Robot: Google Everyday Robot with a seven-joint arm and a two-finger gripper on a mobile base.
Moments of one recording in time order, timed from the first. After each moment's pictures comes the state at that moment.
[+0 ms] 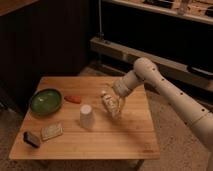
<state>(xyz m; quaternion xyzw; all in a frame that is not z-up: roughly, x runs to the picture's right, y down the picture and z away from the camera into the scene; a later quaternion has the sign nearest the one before) 0.016 0.053 0.749 -0.28 -0.42 -0.09 0.86</state>
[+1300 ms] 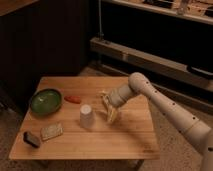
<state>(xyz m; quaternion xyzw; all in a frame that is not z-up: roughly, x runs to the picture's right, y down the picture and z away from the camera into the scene) -0.020 0.119 0.799 -0.31 -0.46 0.04 0.83</state>
